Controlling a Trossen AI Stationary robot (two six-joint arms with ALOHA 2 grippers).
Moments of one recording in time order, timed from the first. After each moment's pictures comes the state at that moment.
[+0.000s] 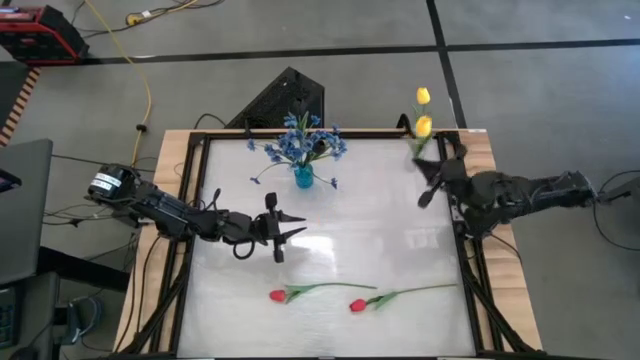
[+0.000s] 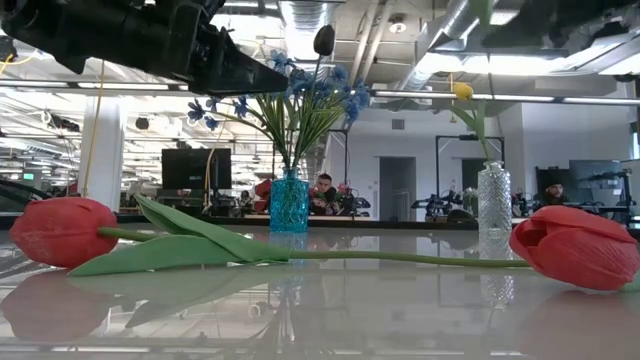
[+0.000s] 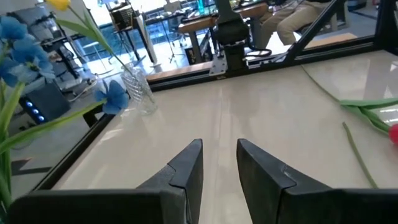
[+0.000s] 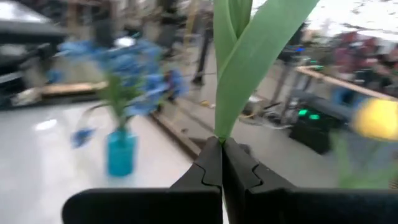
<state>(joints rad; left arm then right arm) -0.23 1.39 0.48 0.78 -0.45 0.19 0.16 0.50 0.58 -0.20 0.90 -0.09</state>
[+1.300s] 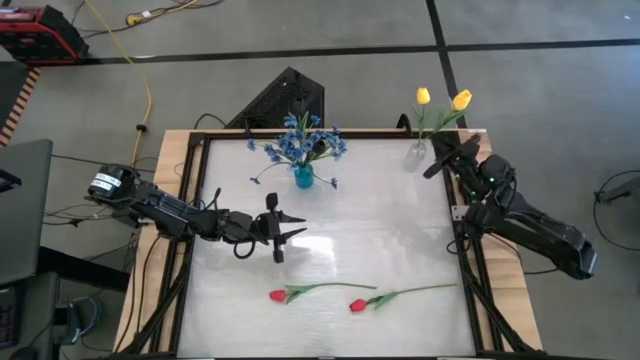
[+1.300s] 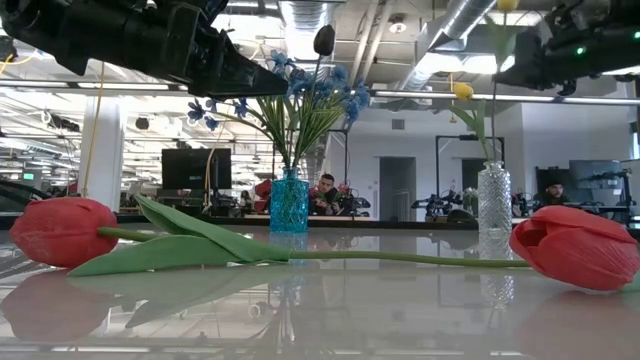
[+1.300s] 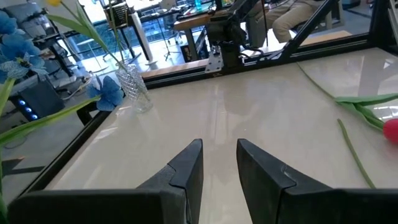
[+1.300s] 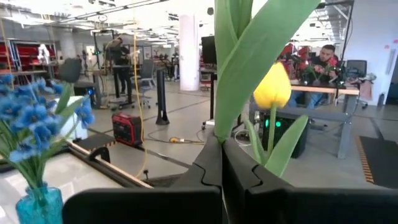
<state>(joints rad) -0.22 1.39 0.48 0.77 -0.42 0.18 -0.64 0.29 0.29 0.14 0.31 -0.04</state>
